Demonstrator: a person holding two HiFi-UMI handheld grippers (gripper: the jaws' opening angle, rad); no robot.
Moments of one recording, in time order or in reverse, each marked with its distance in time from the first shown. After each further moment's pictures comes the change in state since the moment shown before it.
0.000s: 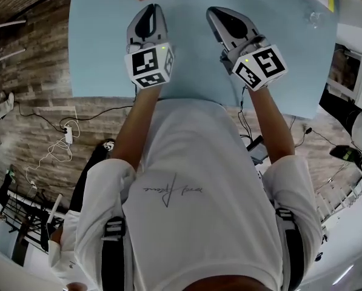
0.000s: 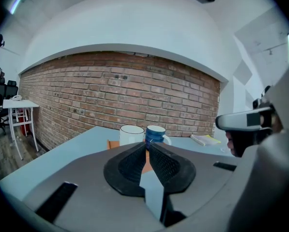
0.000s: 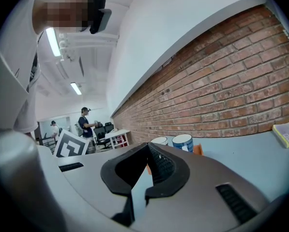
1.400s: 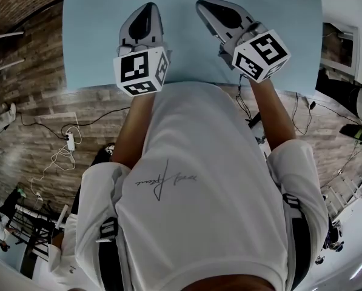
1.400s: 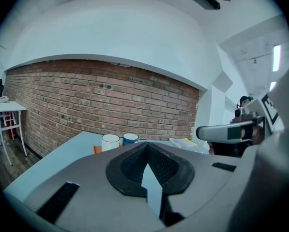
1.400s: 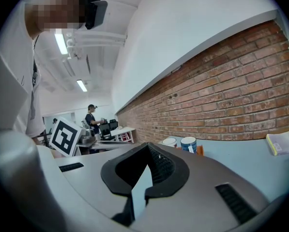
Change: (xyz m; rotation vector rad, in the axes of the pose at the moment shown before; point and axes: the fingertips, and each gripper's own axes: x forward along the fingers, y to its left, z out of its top) left arm -0.081 -0.070 0.043 0.036 -0.021 -0.157; right arm -0.065 0.050 0.027 -0.051 0.027 0.033
